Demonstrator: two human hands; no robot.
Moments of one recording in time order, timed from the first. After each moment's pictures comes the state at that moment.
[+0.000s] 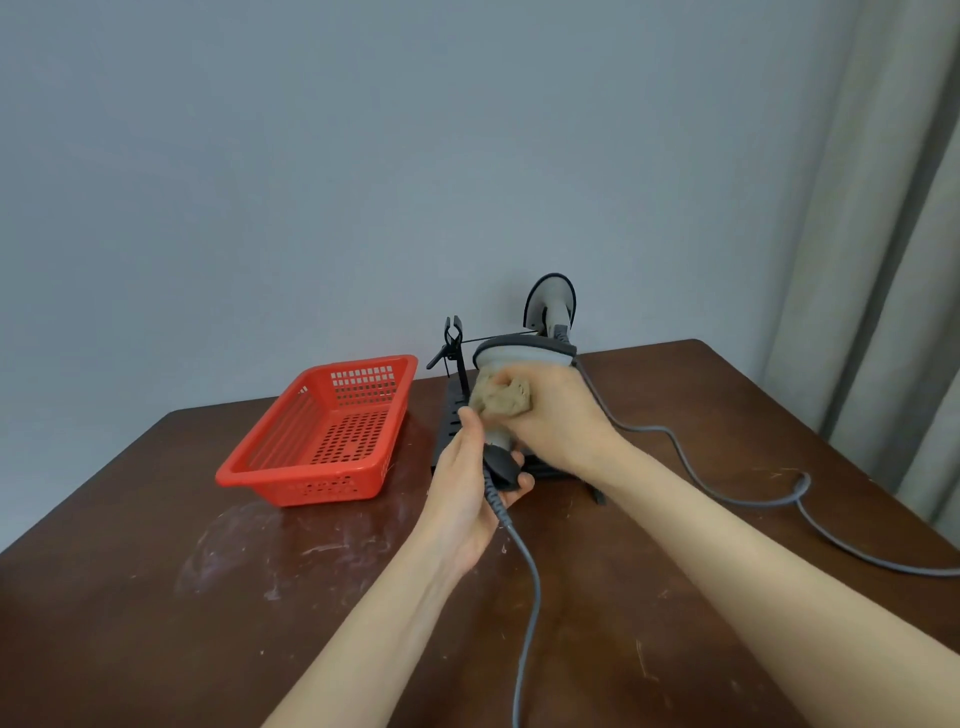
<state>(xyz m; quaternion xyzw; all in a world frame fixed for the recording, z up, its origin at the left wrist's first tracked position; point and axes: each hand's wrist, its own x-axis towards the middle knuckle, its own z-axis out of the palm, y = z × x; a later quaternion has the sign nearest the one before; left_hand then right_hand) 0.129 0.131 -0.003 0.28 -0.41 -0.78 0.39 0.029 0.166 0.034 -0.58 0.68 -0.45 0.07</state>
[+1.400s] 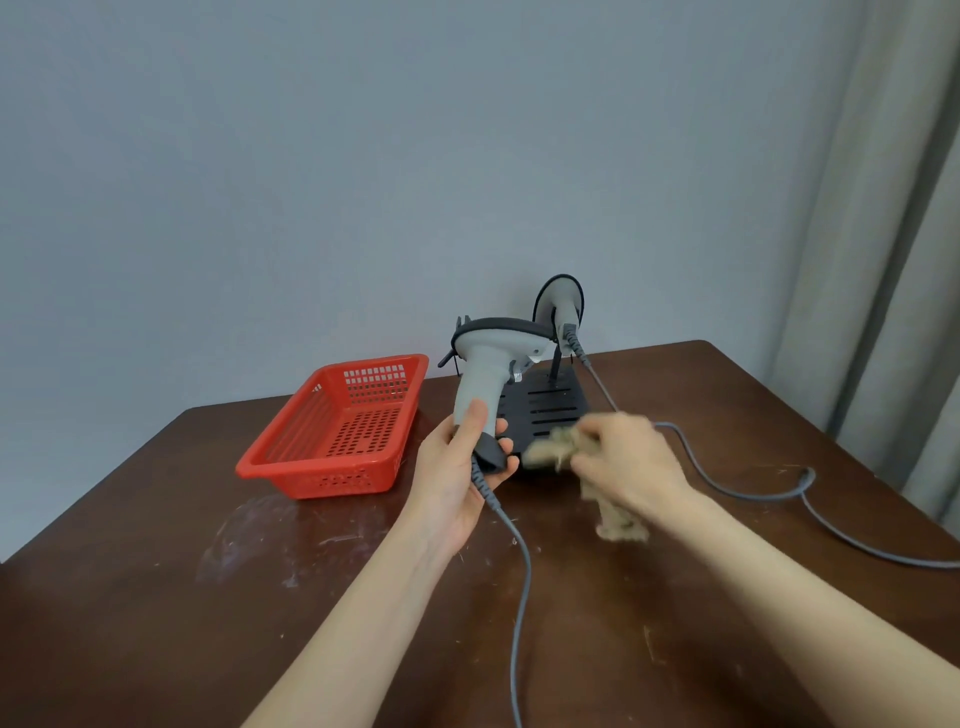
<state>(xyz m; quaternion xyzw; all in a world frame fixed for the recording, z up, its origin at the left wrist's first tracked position) 0.150 0.124 0.004 0.27 -0.43 -0.76 0.41 0.004 0.199 -0.009 -0.50 0.81 -0.30 0.05</state>
